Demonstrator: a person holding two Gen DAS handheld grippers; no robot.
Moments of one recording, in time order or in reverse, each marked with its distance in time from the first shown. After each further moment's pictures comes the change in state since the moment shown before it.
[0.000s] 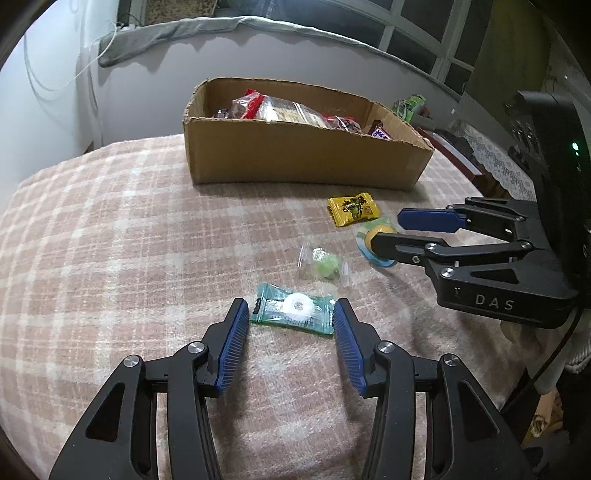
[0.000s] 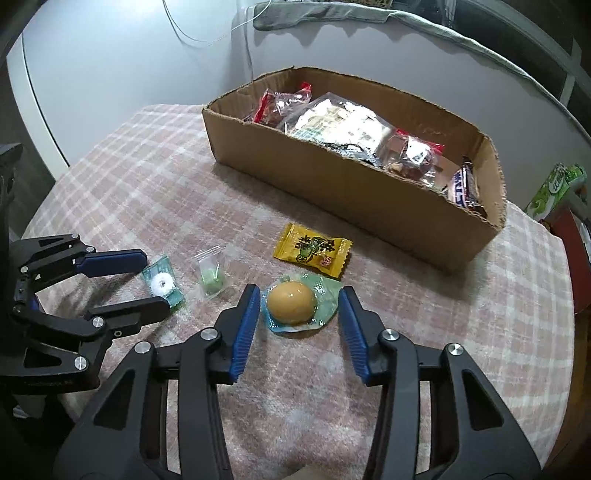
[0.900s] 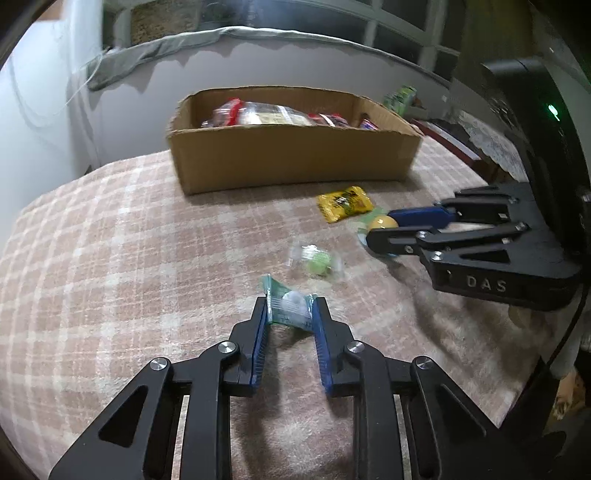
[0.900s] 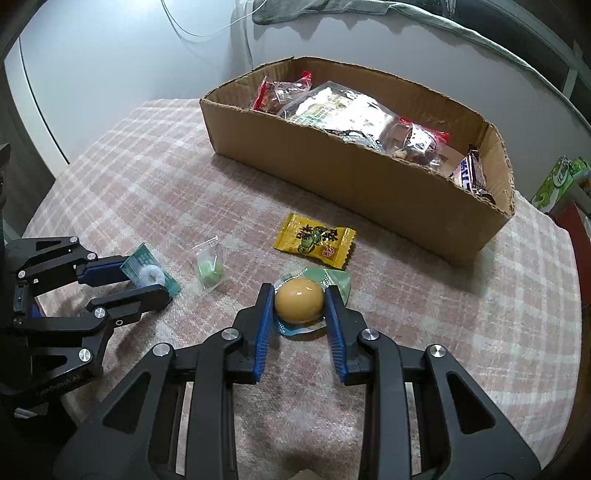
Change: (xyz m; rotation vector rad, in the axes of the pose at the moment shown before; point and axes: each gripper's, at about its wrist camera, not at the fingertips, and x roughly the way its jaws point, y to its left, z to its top) left arm -0.001 -0.016 -0.006 0.110 -0.023 0.031; right arm 0.008 -0.002 -0.006 0.012 0.021 0.020
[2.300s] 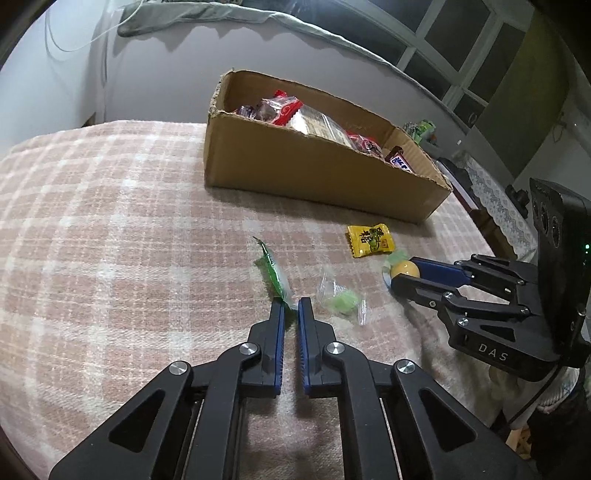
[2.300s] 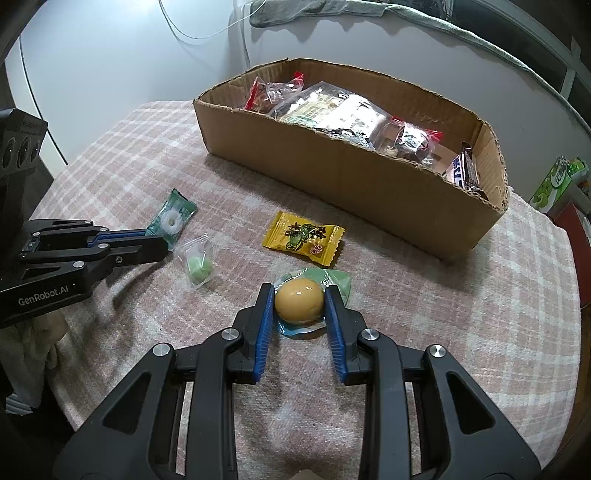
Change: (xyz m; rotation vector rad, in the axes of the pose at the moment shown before) left arm 0.012 0.048 0.012 -0.270 0.007 -0.119; right arm -0.002 -0.007 -0.006 0.002 -0.015 -0.007
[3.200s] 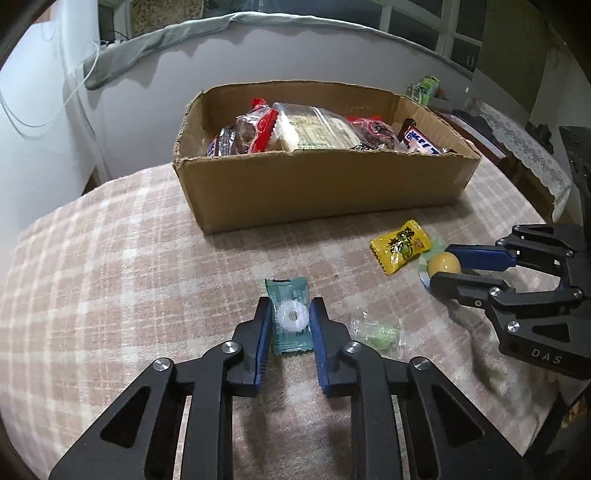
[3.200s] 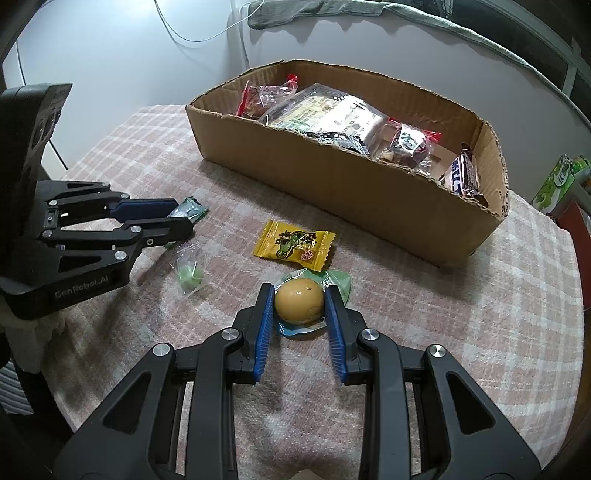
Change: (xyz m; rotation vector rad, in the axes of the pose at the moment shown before) left arm 0.026 -0.023 0.029 0.243 0.041 0.189; right arm 0.005 -0.003 0.006 0.007 -0.004 0.006
